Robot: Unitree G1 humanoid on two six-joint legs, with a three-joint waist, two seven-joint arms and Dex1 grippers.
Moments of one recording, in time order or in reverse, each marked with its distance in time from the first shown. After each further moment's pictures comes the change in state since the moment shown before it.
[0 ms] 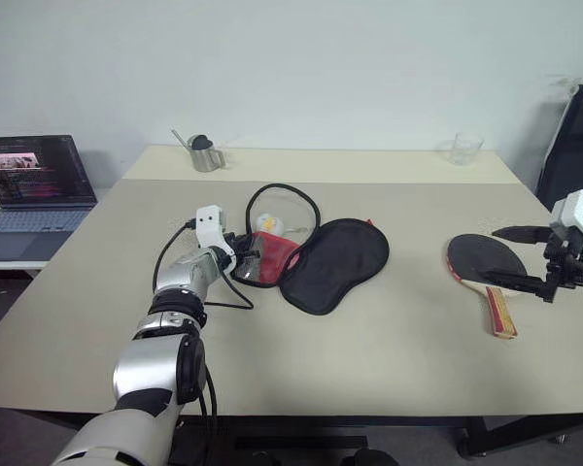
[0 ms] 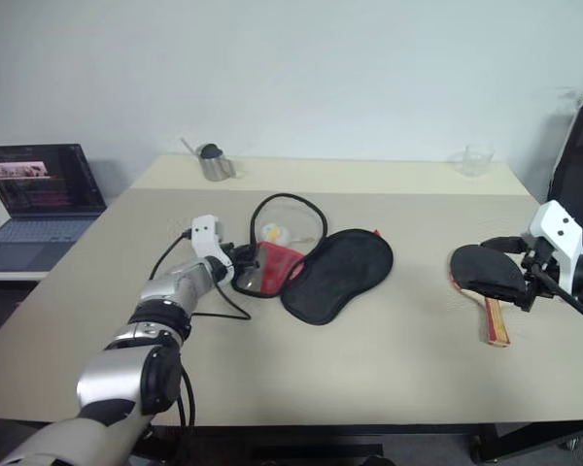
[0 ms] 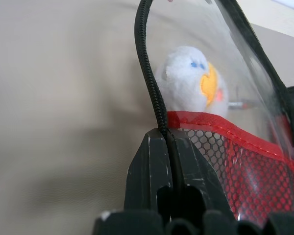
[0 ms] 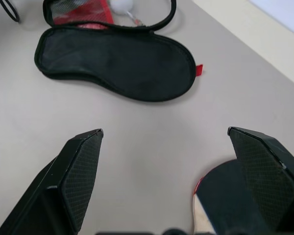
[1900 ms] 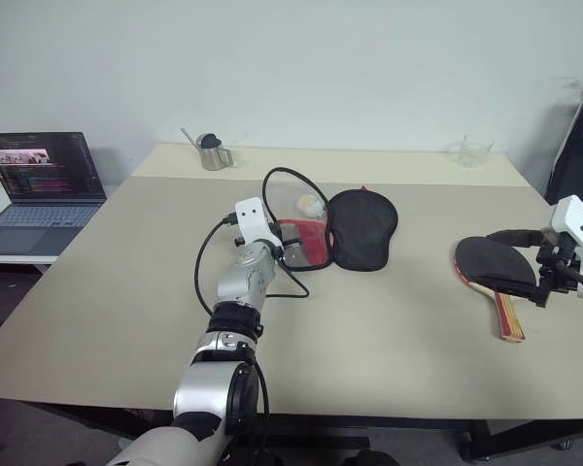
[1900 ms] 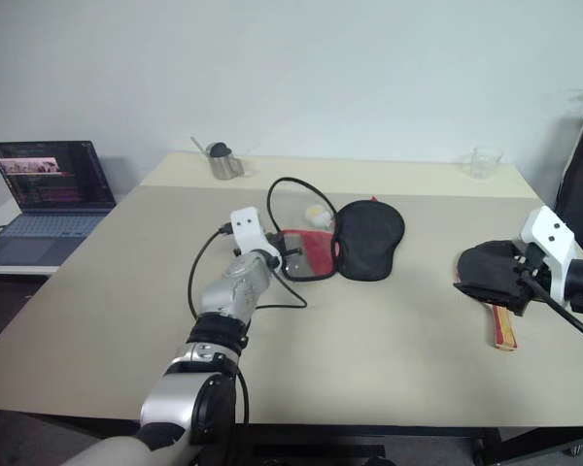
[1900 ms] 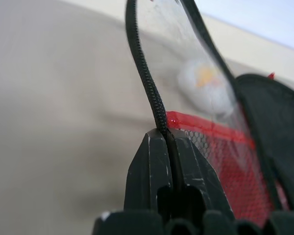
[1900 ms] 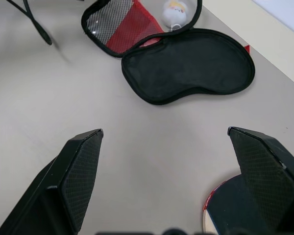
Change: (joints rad) left arm 0.110 -0.305 -0.054 -0.417 -0.006 0.059 0.436; right arm 0.016 0.010 0.003 -0.063 0.012 0.018 -0.040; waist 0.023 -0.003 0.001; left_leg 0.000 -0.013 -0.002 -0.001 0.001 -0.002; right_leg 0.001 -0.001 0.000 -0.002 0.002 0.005
